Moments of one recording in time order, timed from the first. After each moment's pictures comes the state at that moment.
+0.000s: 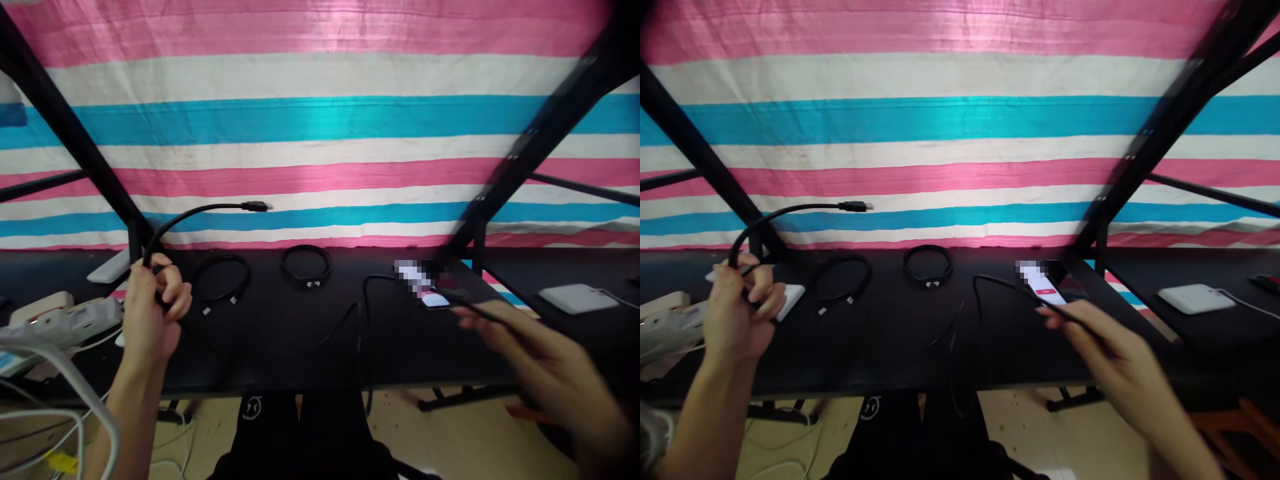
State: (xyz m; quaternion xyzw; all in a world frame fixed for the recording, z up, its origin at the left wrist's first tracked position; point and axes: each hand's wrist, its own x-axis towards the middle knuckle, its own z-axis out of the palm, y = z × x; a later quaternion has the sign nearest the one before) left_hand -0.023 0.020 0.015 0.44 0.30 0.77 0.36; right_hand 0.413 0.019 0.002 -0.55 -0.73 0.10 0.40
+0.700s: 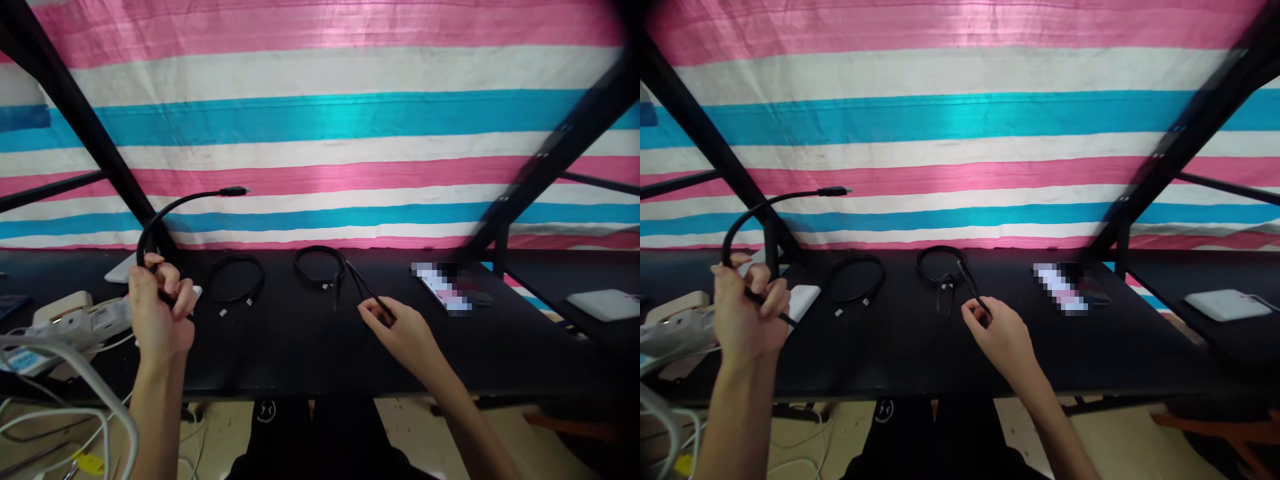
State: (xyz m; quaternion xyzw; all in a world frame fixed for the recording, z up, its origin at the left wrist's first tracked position) left_hand -0.042 0.024 0.016 0.32 0.33 0.83 0.32; right_hand 0.270 0.061 -0.040 -0.59 -0.73 0.17 0.32
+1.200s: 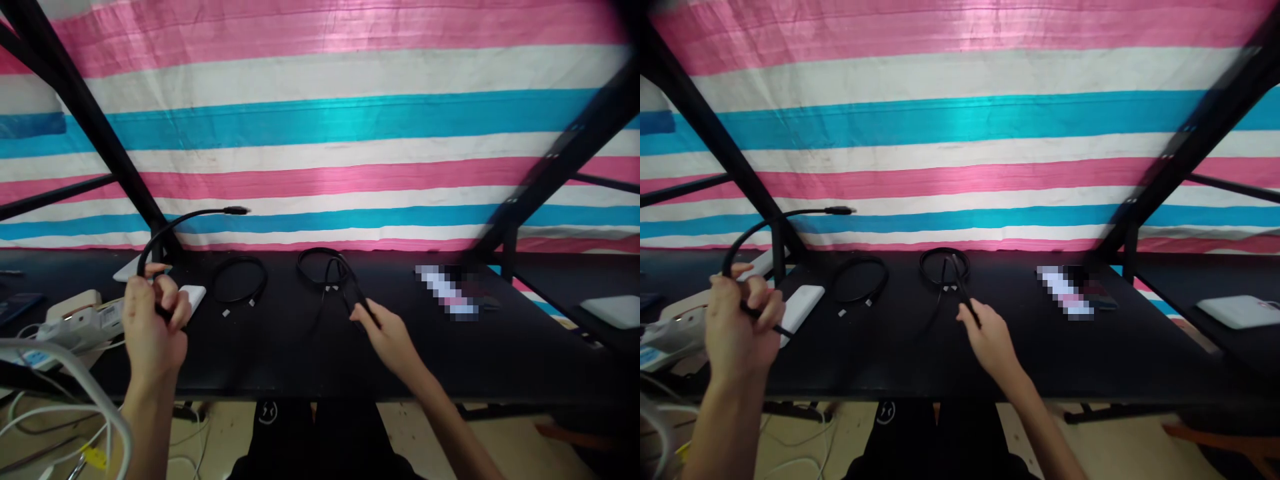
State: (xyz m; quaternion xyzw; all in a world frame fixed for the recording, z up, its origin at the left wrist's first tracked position) left_hand -0.043 0.010 0.015 0.33 0.35 0.83 0.30; right_hand 0.259 0.073 -0.074 -0.52 -0.74 0.24 0.36
